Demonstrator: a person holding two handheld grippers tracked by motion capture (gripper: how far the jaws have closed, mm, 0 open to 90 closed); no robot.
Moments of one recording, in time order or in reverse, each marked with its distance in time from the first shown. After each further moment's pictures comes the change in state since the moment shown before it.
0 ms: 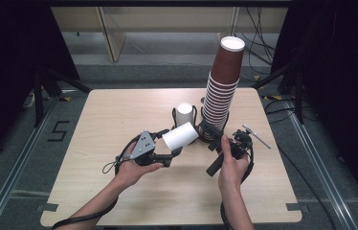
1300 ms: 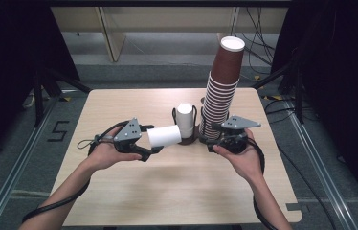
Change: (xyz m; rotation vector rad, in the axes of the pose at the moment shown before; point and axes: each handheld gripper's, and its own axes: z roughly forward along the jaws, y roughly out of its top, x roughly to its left) left arm 0.046 0.044 -0.035 0.318 -0.156 0.155; right arm 0.005 0.022 0.009 0.441 -0.064 -0.890
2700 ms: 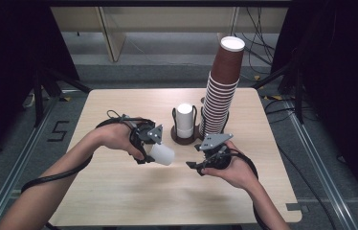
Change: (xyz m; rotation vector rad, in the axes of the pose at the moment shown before) left arm 0.001 0.046 0.029 0.690 -0.255 0.324; right arm 0.037 -0.020 0.024 0.249 0.190 -0.259
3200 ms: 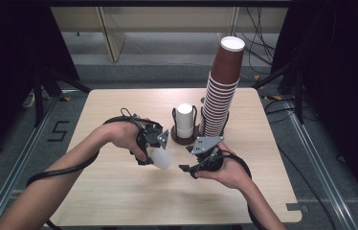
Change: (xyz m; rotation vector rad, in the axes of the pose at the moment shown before) left arm -0.002 0.019 0.007 0.149 -0.049 0.108; right arm 0.011 0.008 0.015 -0.020 0.041 -0.085
